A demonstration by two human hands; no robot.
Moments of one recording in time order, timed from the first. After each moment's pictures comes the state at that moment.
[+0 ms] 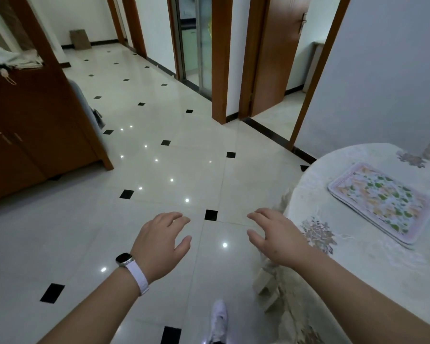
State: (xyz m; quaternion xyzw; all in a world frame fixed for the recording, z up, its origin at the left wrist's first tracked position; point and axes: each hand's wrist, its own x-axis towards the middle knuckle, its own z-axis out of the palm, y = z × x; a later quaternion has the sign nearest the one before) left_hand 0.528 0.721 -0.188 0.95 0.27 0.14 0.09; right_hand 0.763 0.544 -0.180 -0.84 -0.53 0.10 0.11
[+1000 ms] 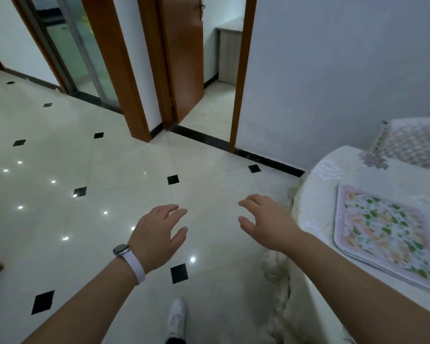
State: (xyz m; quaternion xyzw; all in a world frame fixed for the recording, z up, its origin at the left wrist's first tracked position) left_hand 0.924 1.059 -0.196 0.98 0.05 0.09 0.14; right_hand 1.058 0.809 -0.170 -0.93 -0.35 0.07 0.10
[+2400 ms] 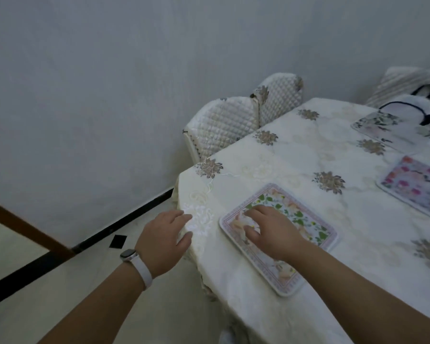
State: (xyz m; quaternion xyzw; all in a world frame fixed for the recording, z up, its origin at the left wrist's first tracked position) left_hand 1.457 0.831 -0.180 0.85 -0.49 -0.01 0.17; right_hand 1.280 0.605 -0.188 -0.96 0.21 -0.01 0.16
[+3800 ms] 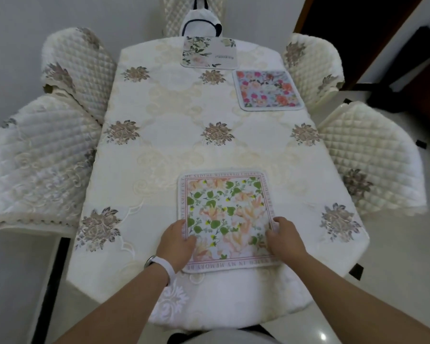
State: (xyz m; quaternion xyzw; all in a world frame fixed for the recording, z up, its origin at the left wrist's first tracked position) left_hand 1.537 0.576 -0.310 0.67 -0.57 -0.46 0.13; right_hand 1.235 0.615 -0.330 -0.39 0.83 -0.11 0.37
